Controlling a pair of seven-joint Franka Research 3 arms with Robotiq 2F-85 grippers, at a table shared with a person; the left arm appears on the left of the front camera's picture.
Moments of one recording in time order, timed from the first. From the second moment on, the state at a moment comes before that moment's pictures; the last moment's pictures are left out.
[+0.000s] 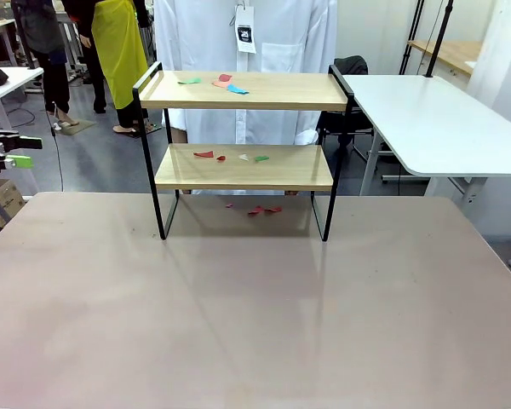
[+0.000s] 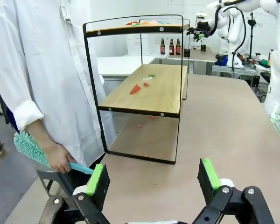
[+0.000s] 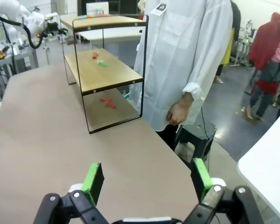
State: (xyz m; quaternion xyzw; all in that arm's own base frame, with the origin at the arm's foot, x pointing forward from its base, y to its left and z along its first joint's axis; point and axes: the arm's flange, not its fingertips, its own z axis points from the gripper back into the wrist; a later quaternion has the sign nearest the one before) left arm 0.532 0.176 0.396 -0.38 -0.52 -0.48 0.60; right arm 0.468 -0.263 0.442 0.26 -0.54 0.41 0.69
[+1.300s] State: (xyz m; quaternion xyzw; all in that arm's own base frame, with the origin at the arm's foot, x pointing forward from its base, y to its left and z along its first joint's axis) left arm 0.532 0.178 0.392 -0.38 -0.51 -0.47 0.60; right arm 0.472 -0.264 0.448 0.26 -0.54 0.42 0.68
